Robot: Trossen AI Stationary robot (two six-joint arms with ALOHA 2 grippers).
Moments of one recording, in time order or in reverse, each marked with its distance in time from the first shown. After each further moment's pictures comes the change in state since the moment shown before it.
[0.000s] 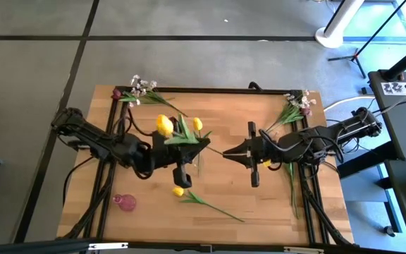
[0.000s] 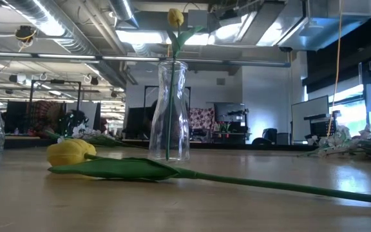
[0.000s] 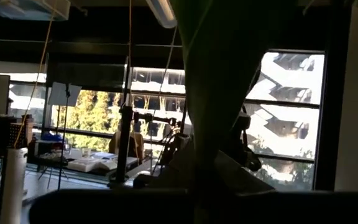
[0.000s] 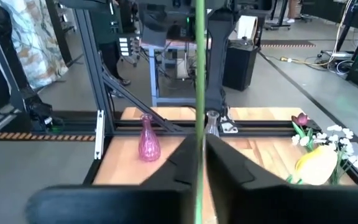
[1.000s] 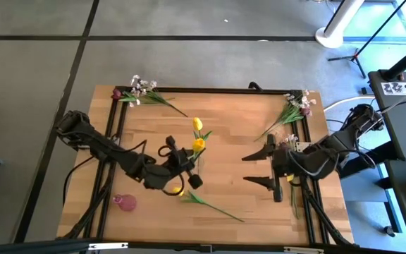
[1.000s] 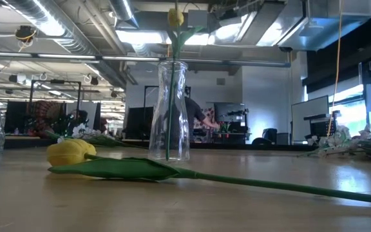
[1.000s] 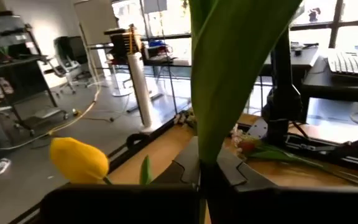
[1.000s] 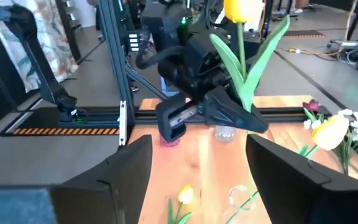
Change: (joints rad) left arm -0.056 0.075 -0.162 -0.419 -0.479 -0.253; right arm 0.234 -0.079 0.000 -0.136 0.210 0.144
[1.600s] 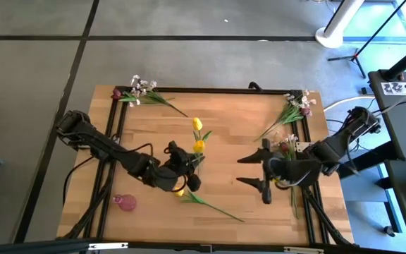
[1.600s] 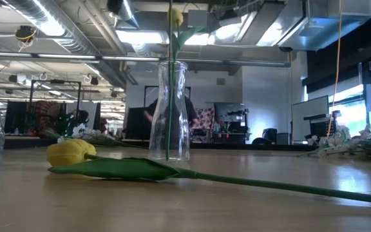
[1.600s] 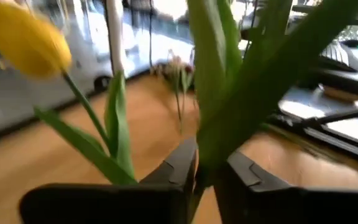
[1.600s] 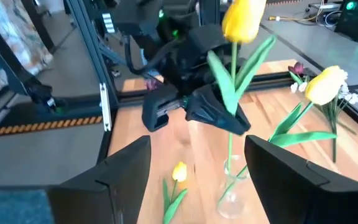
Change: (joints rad) left arm 0.038 -0.001 -0.068 -0.221 0.165 -0.497; right arm -0.012 0.074 -0.001 -0.079 0.040 0.151
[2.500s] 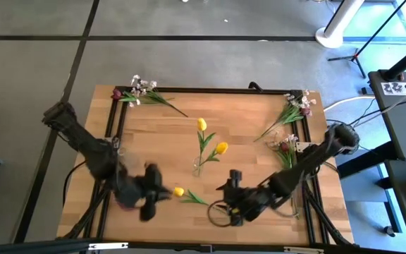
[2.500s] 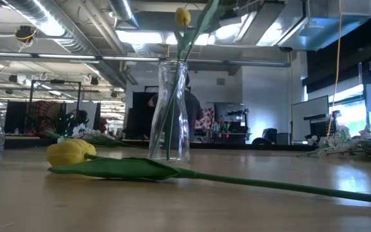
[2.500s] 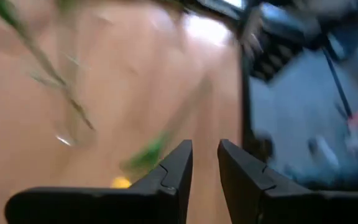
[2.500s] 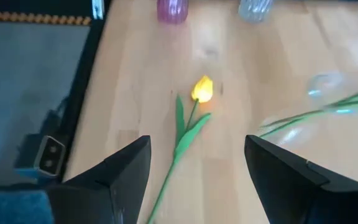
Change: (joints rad) left arm -0.282 -0.237 0.003 -0.482 0.484 -0.237; right arm -0.007 0.420 0.000 0.038 -0.155 0.029
